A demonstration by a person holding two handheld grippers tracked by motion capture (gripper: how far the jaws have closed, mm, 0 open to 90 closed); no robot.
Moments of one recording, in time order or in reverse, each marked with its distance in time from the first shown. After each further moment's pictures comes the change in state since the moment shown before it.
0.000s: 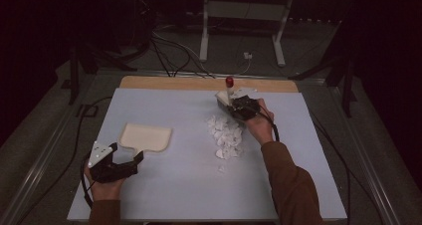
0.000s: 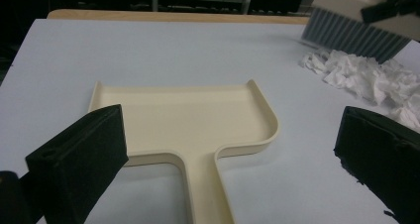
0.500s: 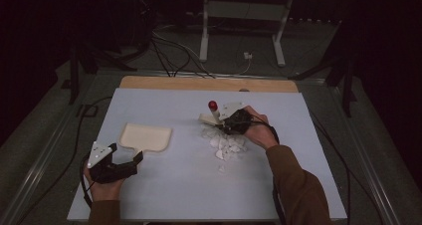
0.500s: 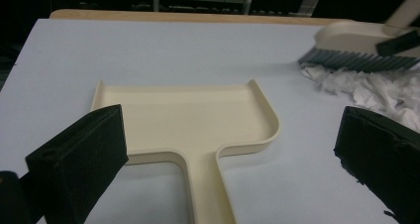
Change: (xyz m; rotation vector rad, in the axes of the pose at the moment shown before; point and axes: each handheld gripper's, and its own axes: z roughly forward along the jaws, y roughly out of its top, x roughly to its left) left arm -0.001 -0.001 0.000 0.001 0.004 0.001; right arm 0.037 -0.004 -0.019 -0.011 0.268 -0.378
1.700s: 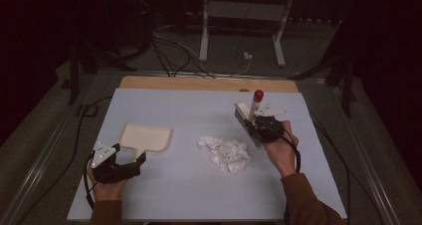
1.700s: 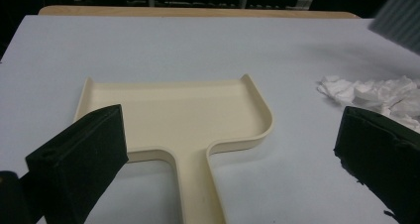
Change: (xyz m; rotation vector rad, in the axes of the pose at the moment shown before) left arm -0.005 -0.001 0.003 0.016 -0.010 0.013; right arm 0.031 -0.035 -0.087 -0.064 -0.410 0.688
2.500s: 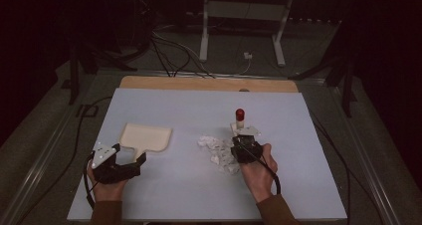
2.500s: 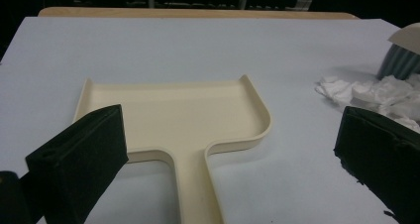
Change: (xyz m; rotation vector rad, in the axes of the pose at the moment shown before) left arm -0.001 0.000 -0.001 -0.003 0.000 0.000; right arm 0.083 -0.022 0.008 0.175 -0.190 0.139
